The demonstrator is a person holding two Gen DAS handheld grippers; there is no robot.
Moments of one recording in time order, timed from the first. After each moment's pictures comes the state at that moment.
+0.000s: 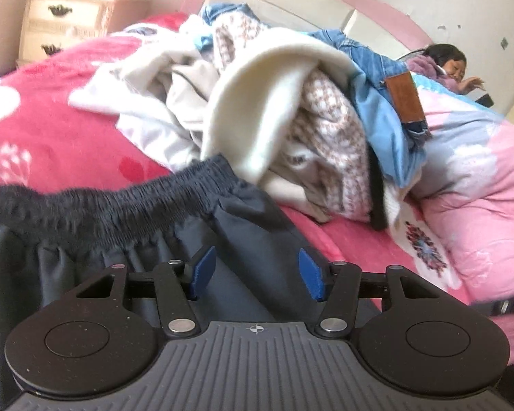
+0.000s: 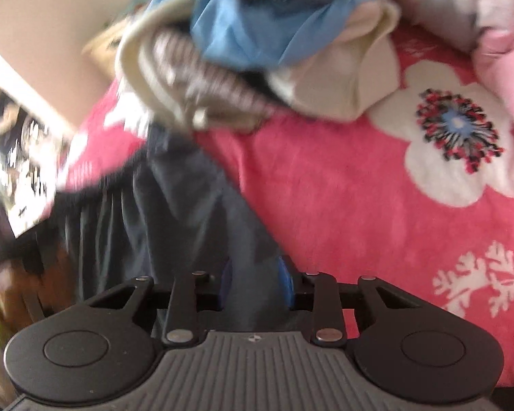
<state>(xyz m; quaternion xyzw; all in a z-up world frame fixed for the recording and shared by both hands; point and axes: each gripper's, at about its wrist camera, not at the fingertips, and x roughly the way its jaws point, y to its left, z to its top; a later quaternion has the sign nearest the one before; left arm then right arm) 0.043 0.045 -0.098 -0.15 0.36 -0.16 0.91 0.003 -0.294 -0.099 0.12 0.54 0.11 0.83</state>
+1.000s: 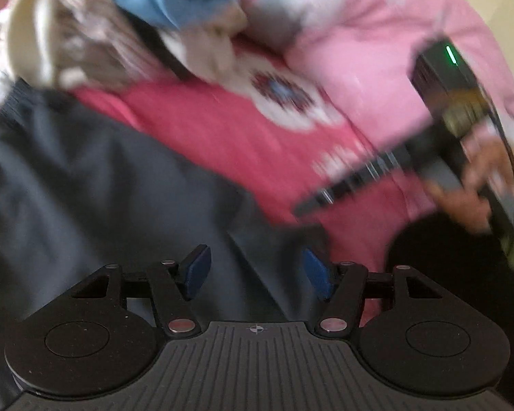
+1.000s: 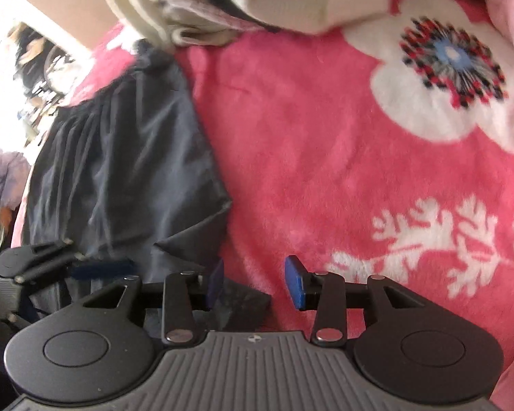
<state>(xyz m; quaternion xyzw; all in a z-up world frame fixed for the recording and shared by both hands) -0.082 -0.109 -0.092 -0.02 0.47 -0.34 0.82 -0.012 -0.374 -0.134 0.09 0.60 0.21 0.76</state>
